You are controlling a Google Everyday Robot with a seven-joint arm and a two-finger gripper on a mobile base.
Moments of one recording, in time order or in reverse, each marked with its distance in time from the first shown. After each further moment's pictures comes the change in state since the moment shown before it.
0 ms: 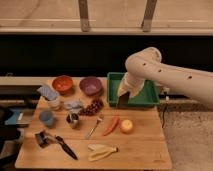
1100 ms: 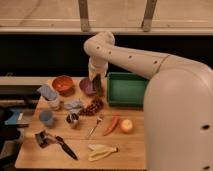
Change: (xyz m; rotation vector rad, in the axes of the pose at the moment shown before) arm -0.107 0.181 0.045 0.006 -0.049 -0.359
